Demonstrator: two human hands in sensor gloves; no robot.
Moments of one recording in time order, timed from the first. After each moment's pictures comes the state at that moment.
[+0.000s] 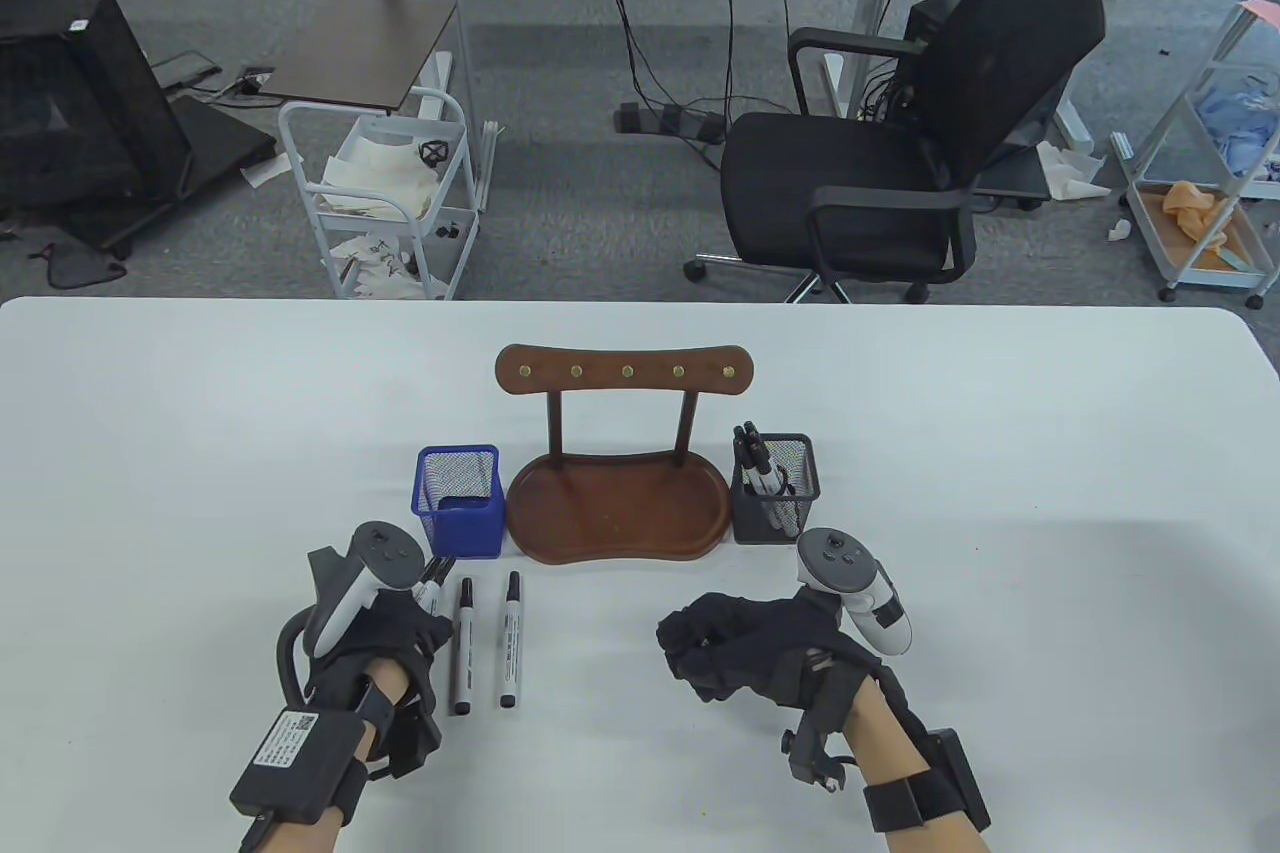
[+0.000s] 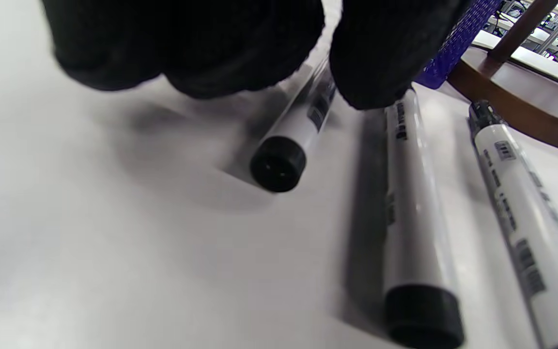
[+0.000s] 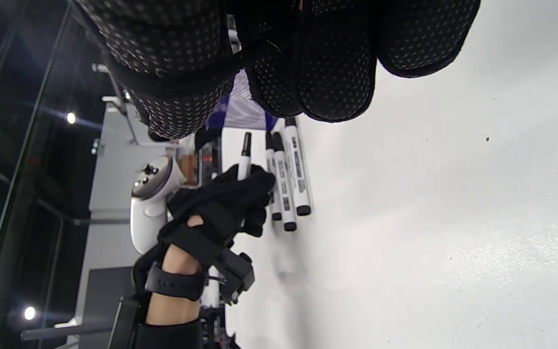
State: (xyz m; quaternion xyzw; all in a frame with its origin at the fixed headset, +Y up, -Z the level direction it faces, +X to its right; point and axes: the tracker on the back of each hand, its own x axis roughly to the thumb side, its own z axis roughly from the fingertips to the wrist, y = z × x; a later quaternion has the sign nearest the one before) left_hand -0.253 -0.750 -0.348 -0.25 0.16 0.18 0.94; right_hand 0.134 -0.745 -0.352 0.22 0.36 0.70 0.57
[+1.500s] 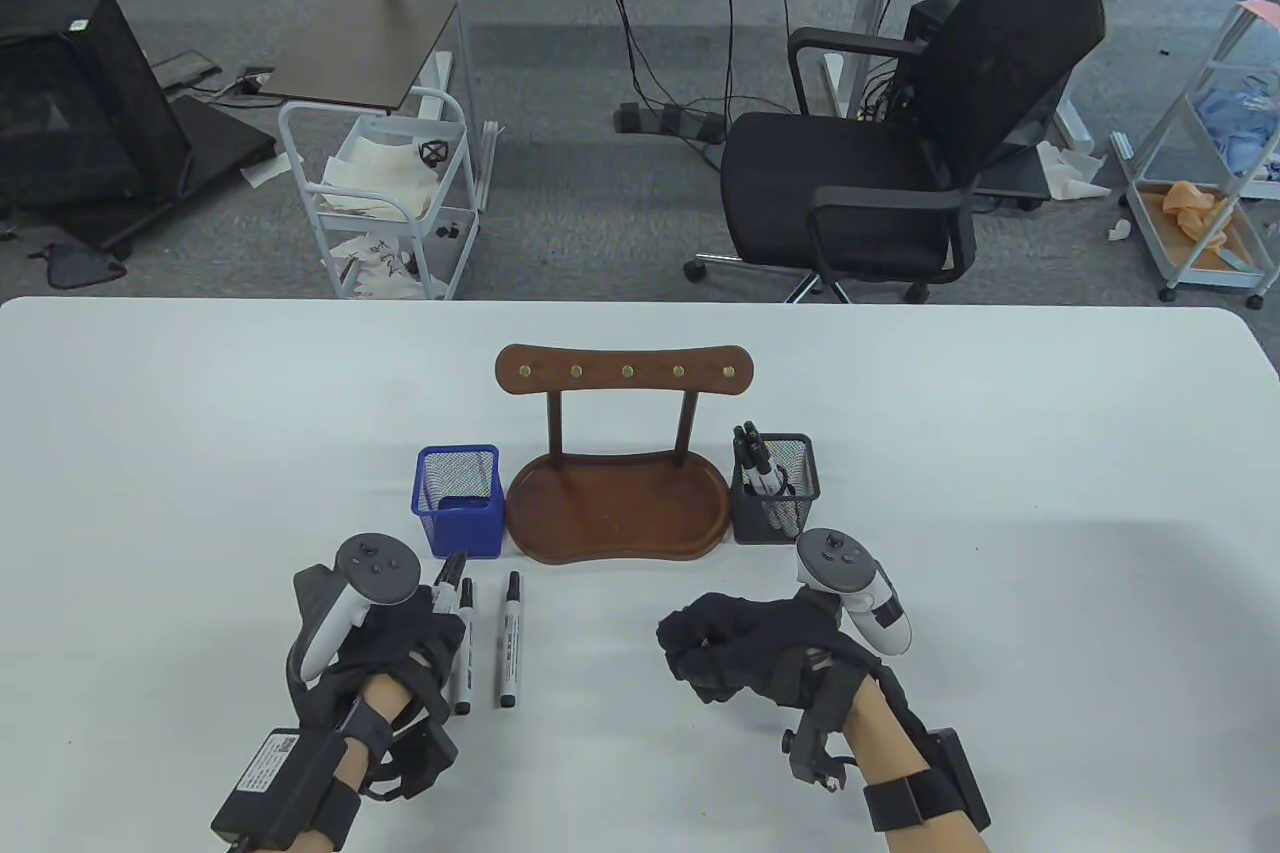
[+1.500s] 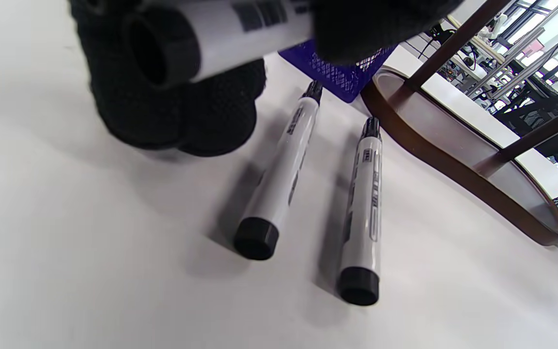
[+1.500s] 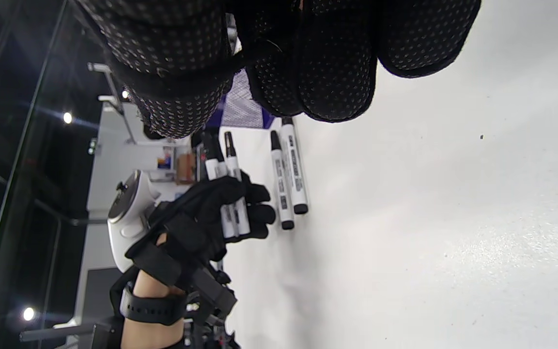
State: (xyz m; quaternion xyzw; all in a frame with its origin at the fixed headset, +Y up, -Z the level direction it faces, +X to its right) left_hand -0.241 -0.731 -0.326 -0.24 0.12 0.28 0.92; right_hand 0.134 -0.745 -0.352 0.22 0.37 0.70 0.57
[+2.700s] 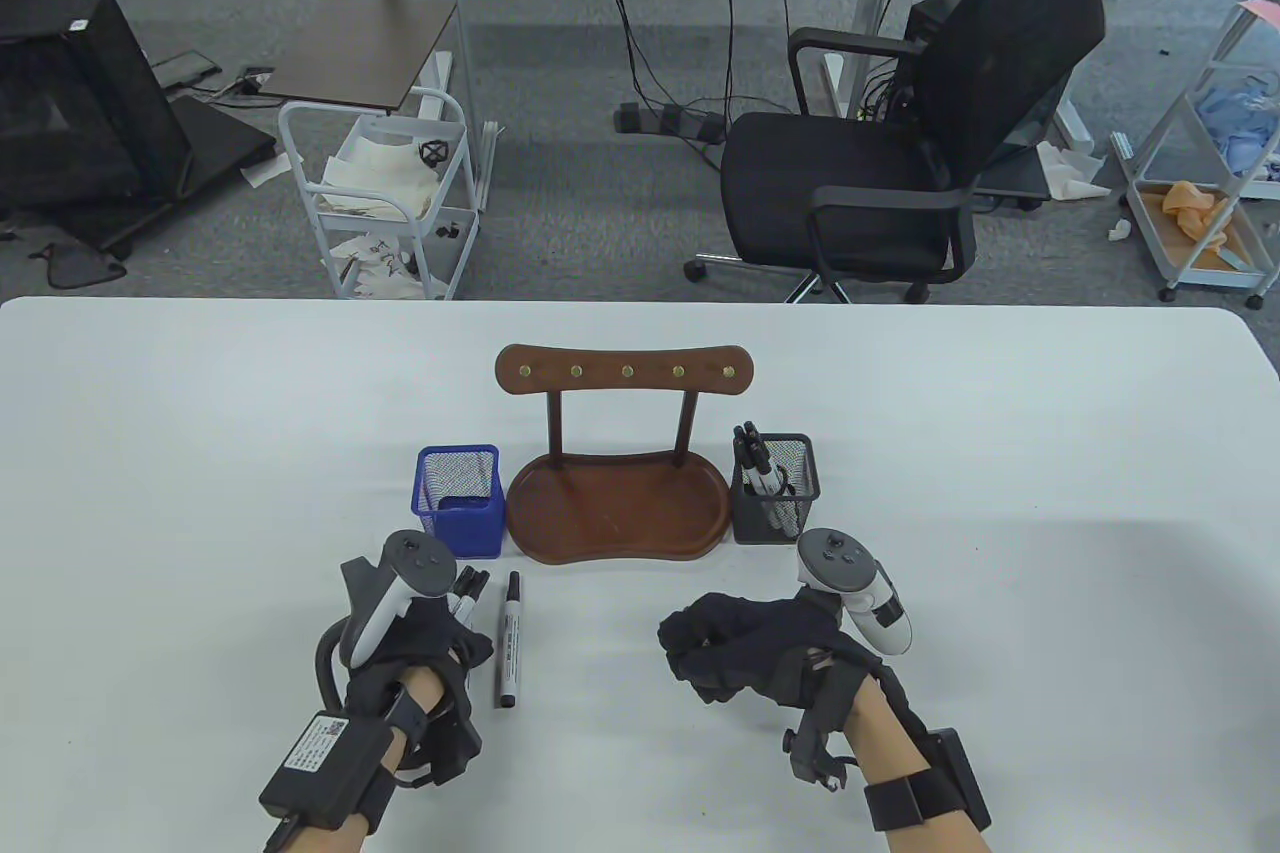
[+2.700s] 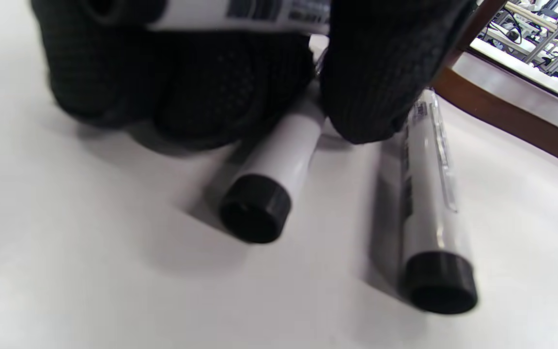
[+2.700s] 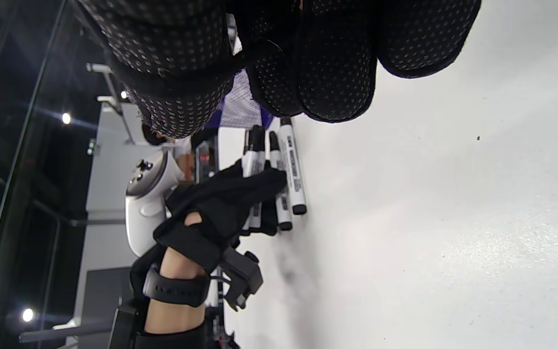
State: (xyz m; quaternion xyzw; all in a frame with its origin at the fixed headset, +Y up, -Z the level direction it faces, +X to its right) left_hand -0.223 -0.754 -0.343 -0.25 0.16 0.21 0.93; right_hand 0.134 -0.745 -0.352 0.22 0.37 0.70 0.57
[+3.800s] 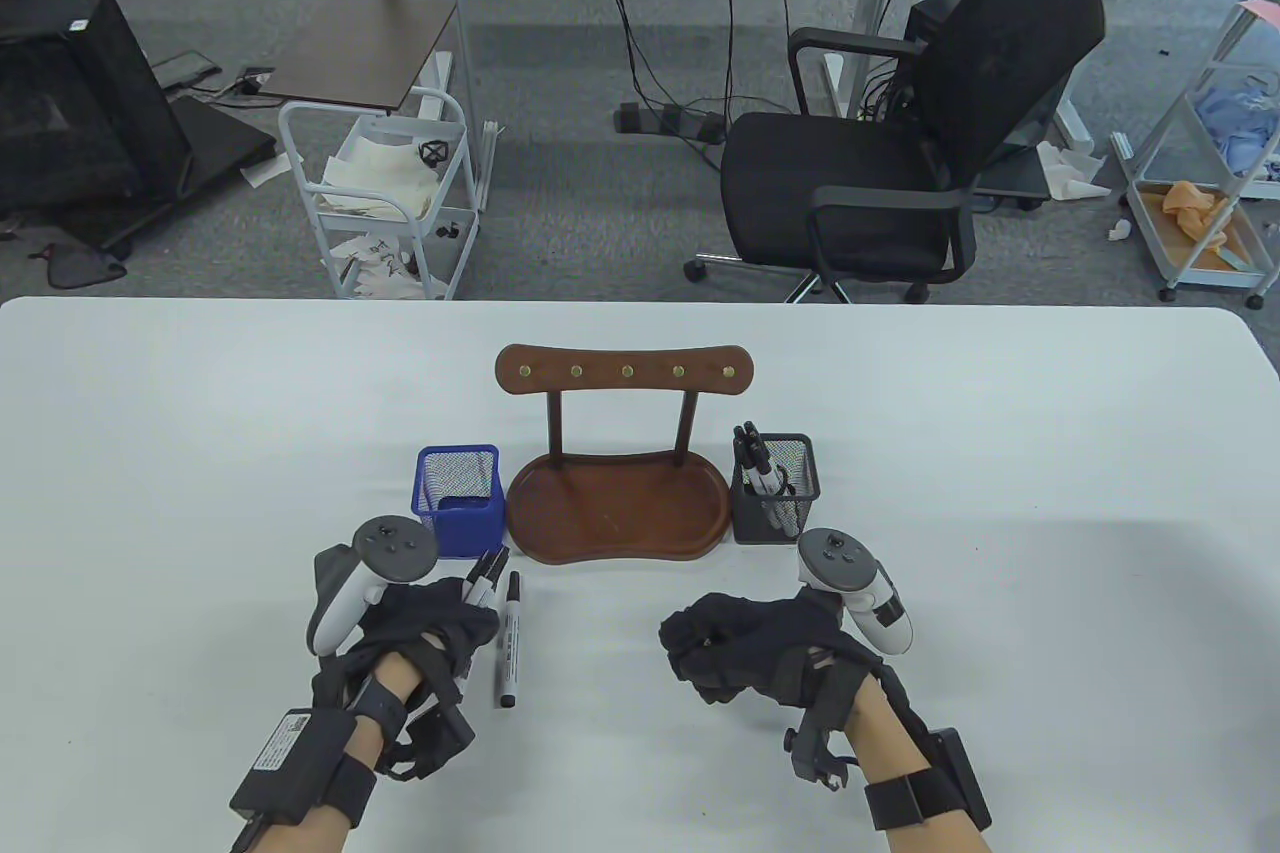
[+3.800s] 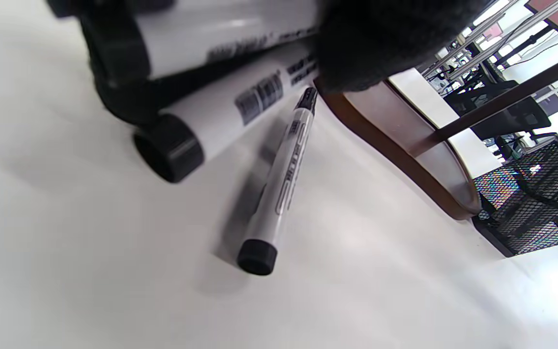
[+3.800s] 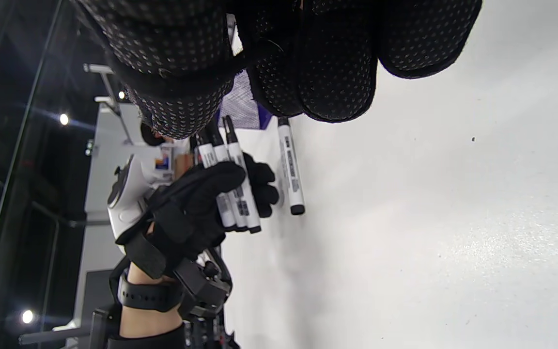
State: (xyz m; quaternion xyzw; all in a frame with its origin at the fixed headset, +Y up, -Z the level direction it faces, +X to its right) left_hand -0.225 -0.730 -0.344 -0.28 0.06 0.34 0.90; right_hand 0.135 -0.746 -0.353 0.21 0.37 0.70 0.57
